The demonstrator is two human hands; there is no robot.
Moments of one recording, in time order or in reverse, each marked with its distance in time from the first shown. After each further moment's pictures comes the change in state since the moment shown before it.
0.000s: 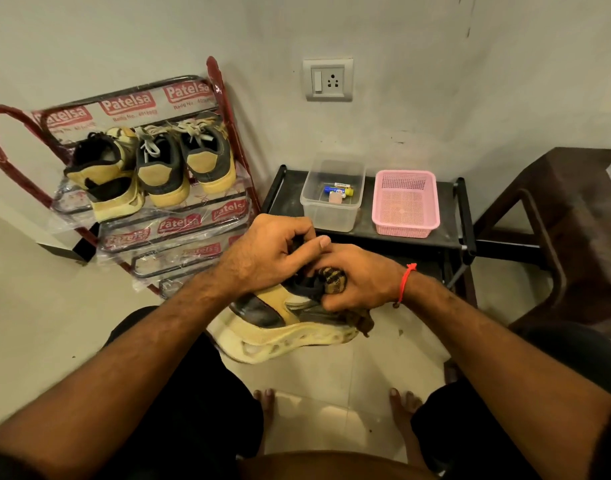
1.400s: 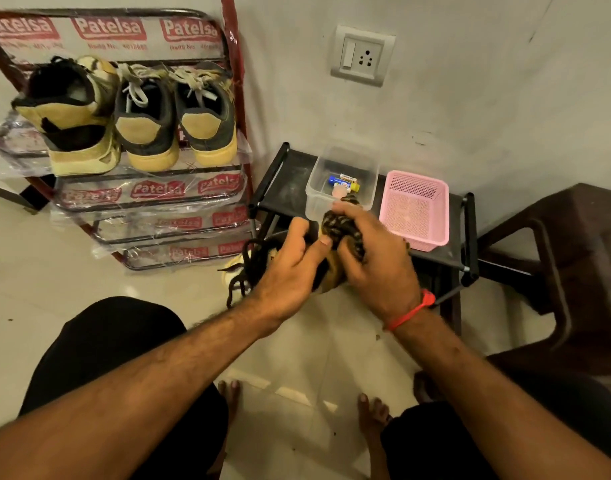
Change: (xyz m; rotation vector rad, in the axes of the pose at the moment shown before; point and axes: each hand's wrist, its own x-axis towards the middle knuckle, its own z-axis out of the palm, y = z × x) left_hand -0.010 -0.015 0.061 -0.836 0.197 -0.657; right_hand 0.030 0.004 0.009 -0.169 0.676 0.231
